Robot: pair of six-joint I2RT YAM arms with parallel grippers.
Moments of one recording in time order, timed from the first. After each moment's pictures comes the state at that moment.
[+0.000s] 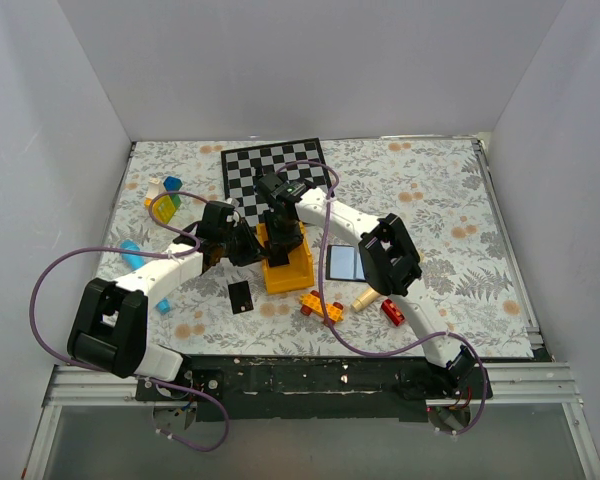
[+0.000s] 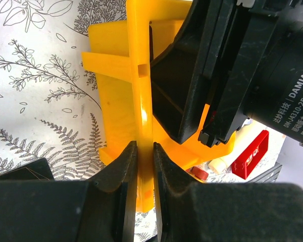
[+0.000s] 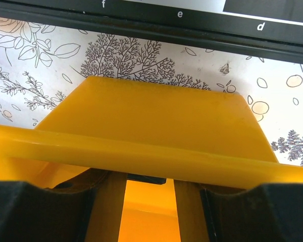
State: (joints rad) left arm -0.37 1.43 0.80 -0.21 0.27 -0.76; right arm 0.83 2.40 2.14 -0.99 -0.02 0.54
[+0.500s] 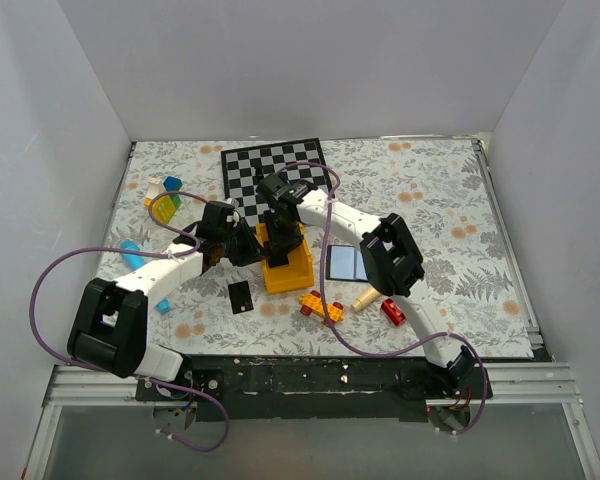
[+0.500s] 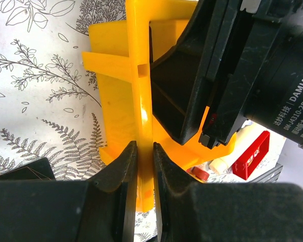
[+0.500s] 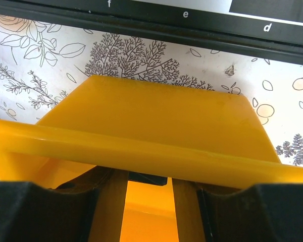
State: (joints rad) left arm -0.37 1.43 0.80 -0.21 0.26 -0.76; right arm 0.83 2.39 2.10 -0.95 -0.03 0.54
